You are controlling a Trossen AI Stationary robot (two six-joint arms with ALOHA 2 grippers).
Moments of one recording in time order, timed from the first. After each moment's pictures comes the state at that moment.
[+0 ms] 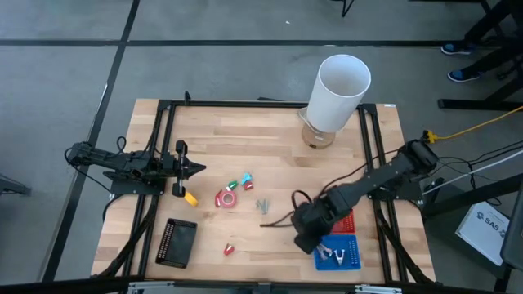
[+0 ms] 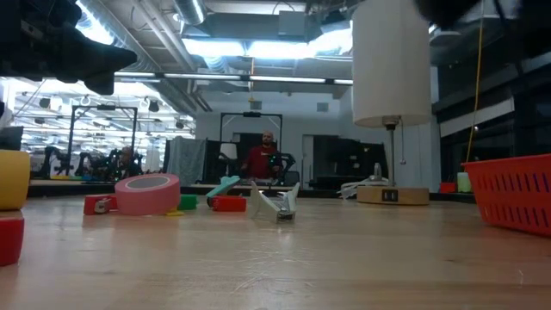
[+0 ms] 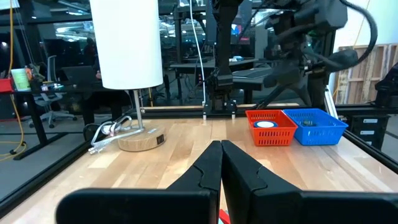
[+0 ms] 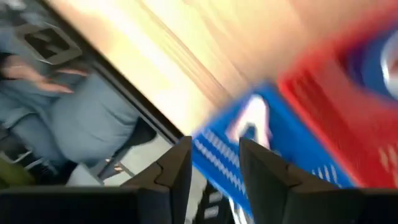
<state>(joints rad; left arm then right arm) -0.23 0.01 0.01 0.08 -0.32 0.05 0.51 1.72 1.35 -0.93 -0.33 1.29</state>
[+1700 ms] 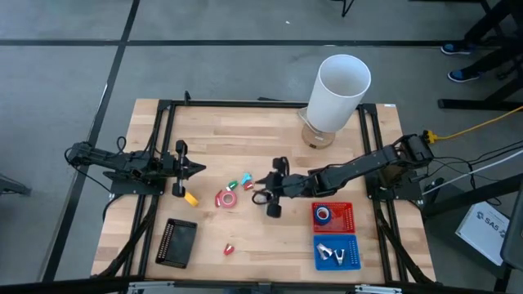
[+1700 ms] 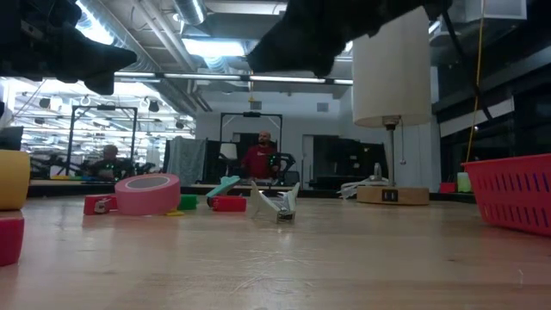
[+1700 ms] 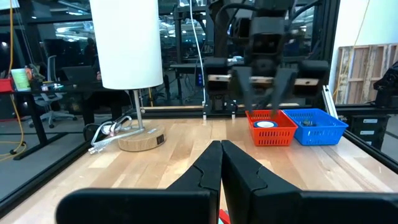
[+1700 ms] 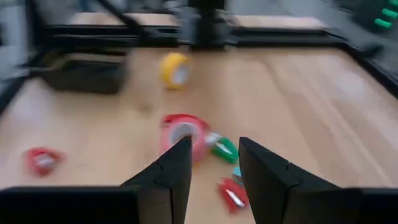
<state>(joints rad) -0.23 0.01 0.01 0.08 -0.32 0.05 0.28 1.72 1.05 0.18 0.36 0.15</state>
